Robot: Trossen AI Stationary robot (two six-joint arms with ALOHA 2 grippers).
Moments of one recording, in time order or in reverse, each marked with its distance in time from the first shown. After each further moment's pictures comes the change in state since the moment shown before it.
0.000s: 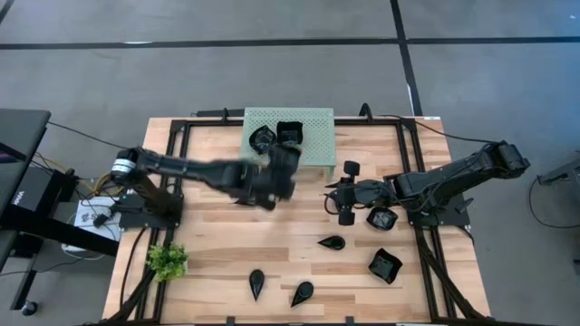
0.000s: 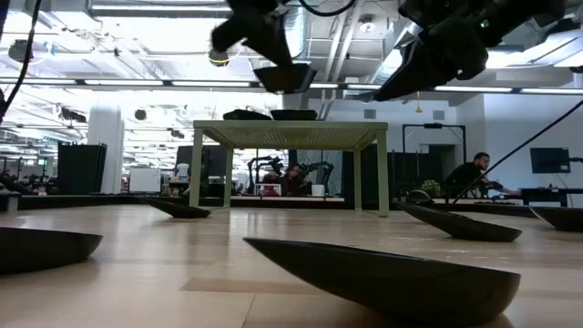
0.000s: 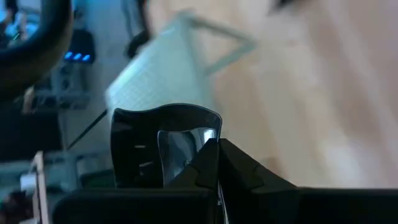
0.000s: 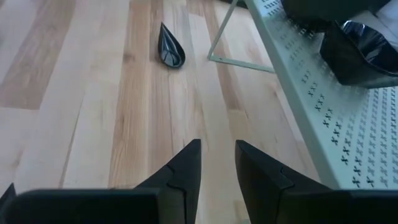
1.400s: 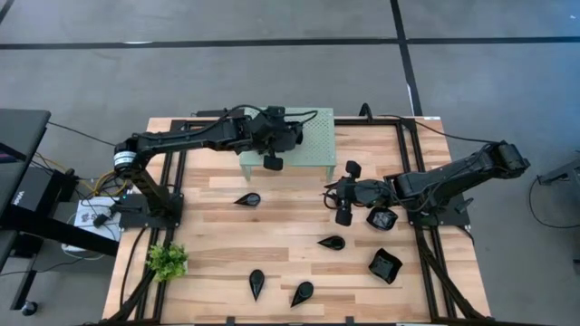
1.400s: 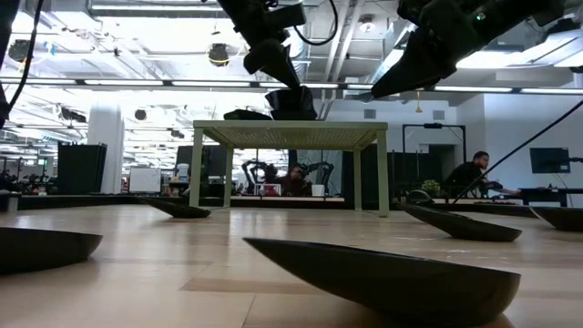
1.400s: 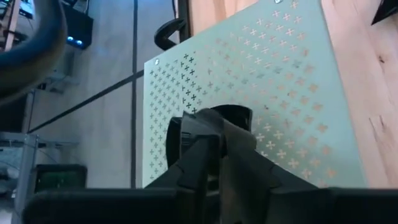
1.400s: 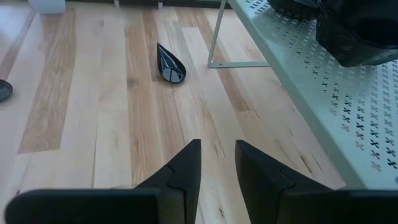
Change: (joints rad) left arm 0.348 0.000 0.016 0.164 0.307 0.068; right arm 0.002 0.000 0.000 0.034 -0.002 0.196
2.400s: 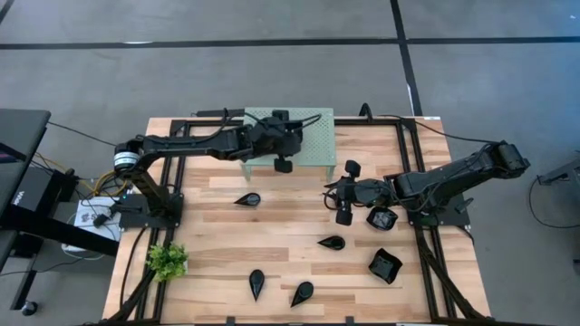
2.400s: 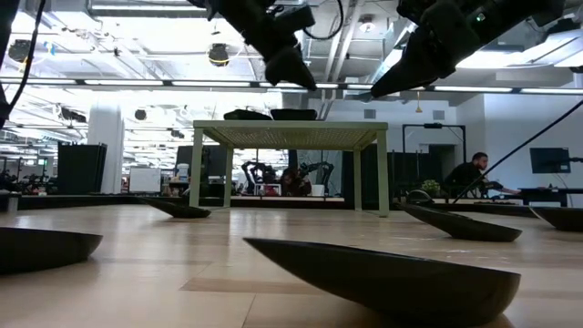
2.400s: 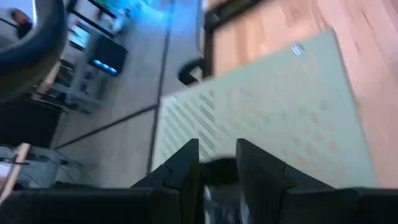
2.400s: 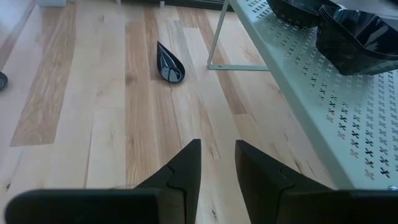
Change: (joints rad) left arm -0.025 0.000 -0.148 0.357 -0.020 0.005; right arm -0.003 0.000 0.000 0.005 0.000 -0.055
